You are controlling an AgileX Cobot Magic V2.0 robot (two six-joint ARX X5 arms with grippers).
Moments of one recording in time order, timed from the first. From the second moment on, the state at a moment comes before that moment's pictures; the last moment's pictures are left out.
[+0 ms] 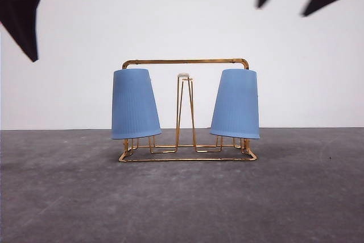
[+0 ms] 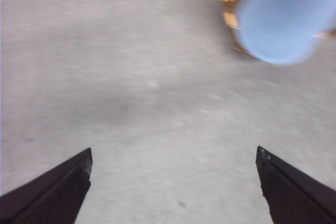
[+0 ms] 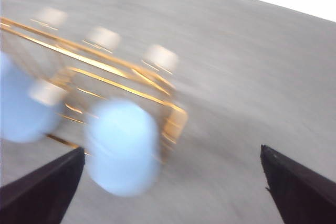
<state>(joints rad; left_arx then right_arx) -0.25 1.13 1.03 -0.83 -0.03 -0.08 0.28 1.16 1.10 -0.54 -0.06 -0.02</state>
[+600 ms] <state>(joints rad) -0.19 1.13 1.03 -0.82 -0.02 -0.07 0.21 0.82 0.78 -0.60 -0.05 0.11</state>
